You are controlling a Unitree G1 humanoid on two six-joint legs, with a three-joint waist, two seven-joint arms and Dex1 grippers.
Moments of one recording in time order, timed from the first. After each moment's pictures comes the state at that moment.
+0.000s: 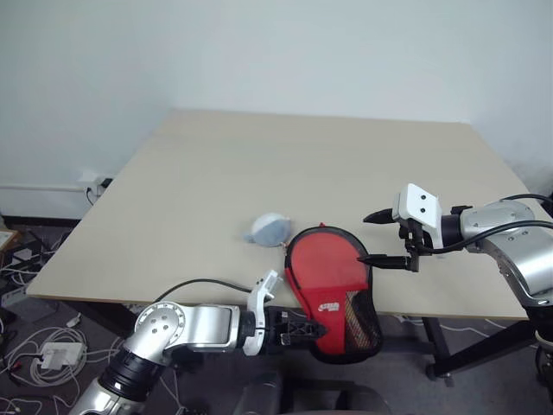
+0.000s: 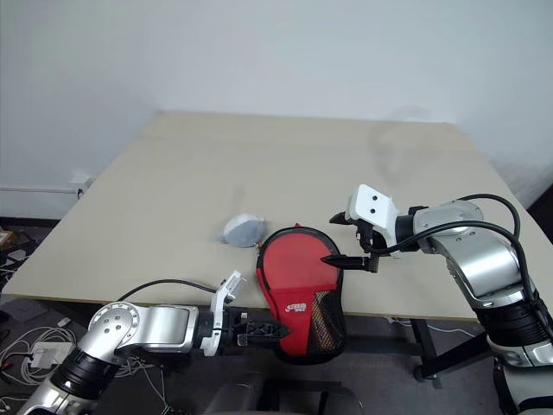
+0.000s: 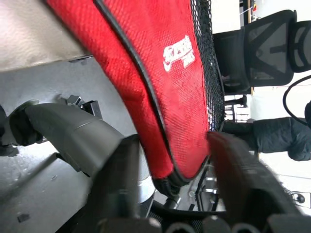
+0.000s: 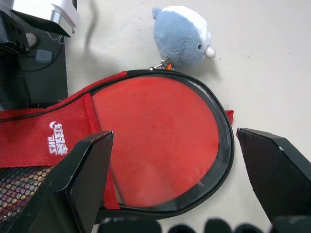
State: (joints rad) left arm -0.18 0.63 -0.30 -0.21 -1.90 1.14 0.26; right arm -0.50 -0.86 0.18 -0.29 0.31 0.64 1.11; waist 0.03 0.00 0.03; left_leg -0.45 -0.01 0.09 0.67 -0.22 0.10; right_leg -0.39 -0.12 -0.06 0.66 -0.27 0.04
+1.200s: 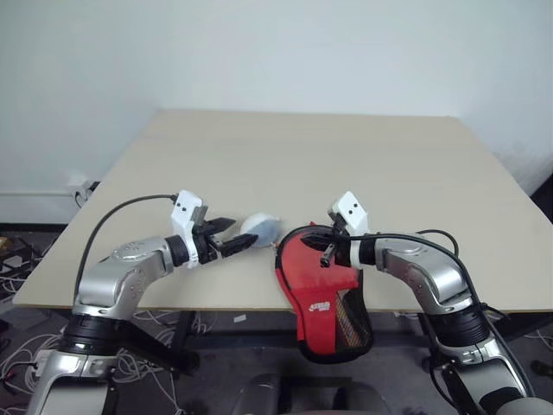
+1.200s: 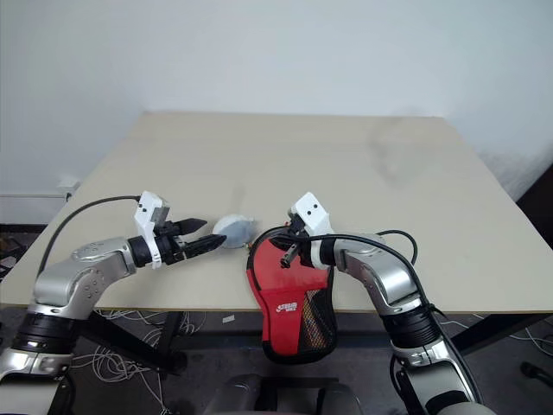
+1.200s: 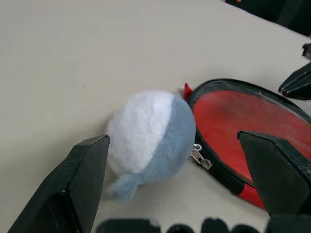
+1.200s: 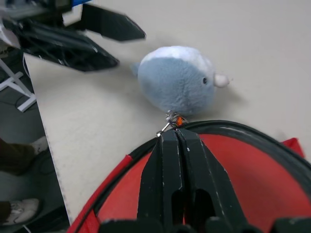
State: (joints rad) left arm -0.35 0.67 -0.03 0.07 -0.65 0.60 -0.73; right arm -0.50 -0.29 0.24 -0.17 0.32 0.87 0.64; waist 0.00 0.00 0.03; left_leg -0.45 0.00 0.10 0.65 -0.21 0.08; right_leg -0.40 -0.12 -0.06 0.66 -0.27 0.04
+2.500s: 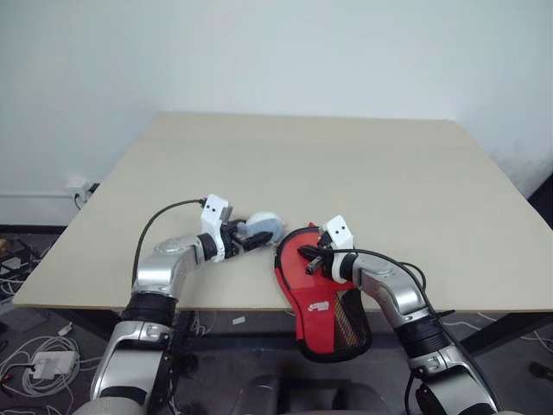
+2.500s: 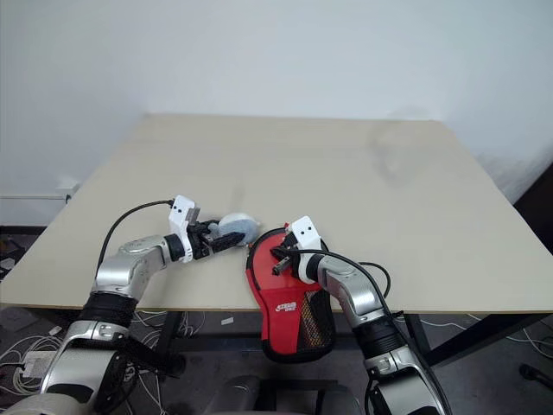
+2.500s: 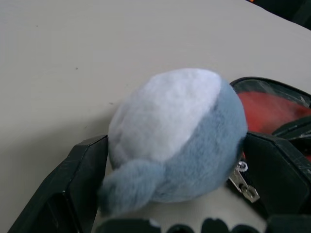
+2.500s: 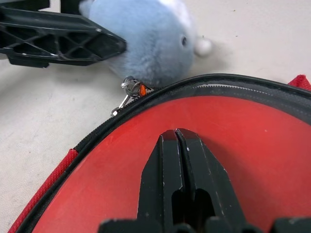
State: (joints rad) left arm -0.54 0.42 -0.02 0.46 -0.35 0.46 -0.81; right arm -0.41 -0.12 0.24 0.14 0.21 0.59 0.56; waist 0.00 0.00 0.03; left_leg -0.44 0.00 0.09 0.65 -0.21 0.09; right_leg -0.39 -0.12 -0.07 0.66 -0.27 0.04
